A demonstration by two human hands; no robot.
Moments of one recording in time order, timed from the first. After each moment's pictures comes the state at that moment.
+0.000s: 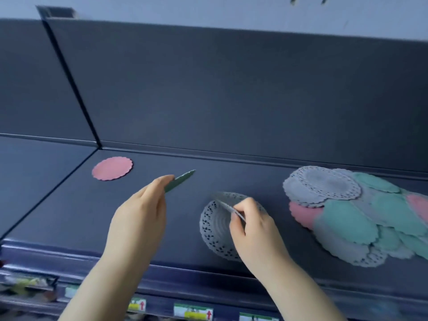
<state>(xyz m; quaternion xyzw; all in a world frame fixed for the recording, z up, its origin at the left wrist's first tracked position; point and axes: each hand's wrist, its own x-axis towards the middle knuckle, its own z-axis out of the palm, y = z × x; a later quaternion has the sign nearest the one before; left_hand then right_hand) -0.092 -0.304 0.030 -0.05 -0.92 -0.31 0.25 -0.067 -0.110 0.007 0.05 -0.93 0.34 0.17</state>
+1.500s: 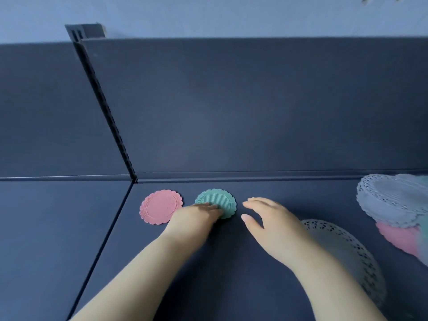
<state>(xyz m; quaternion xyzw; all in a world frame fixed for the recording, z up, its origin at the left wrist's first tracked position) -0.273 -0.405 -0.027 -0.37 -0.93 -0.05 0.04 -0.178 -0.230 0.030 -0.03 -0.97 0.23 0.03</state>
